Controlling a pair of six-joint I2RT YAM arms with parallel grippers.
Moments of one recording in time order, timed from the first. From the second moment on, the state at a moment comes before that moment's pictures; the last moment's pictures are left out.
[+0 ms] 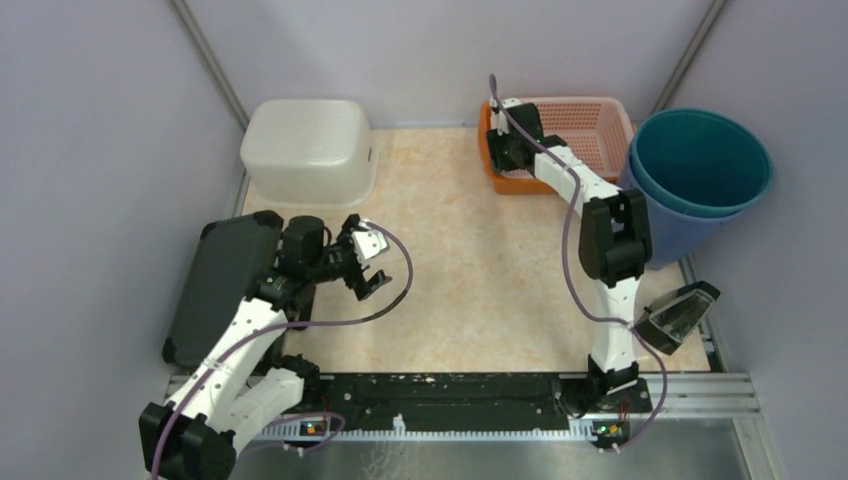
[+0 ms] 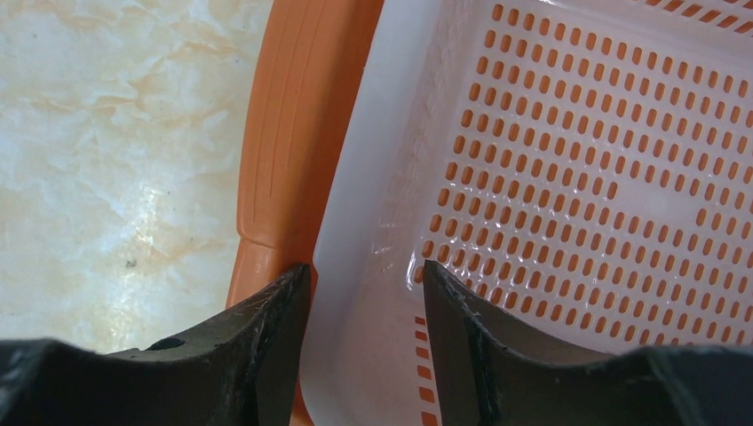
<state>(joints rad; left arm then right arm) -0.33 0.88 0.70 -0.39 0.59 0.61 0.33 2.11 1.78 -0.38 0.04 0.00</state>
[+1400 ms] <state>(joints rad) -0.33 0.88 0.70 -0.37 0.58 0.61 0.36 1.85 1.77 -0.37 0.15 -0.05</state>
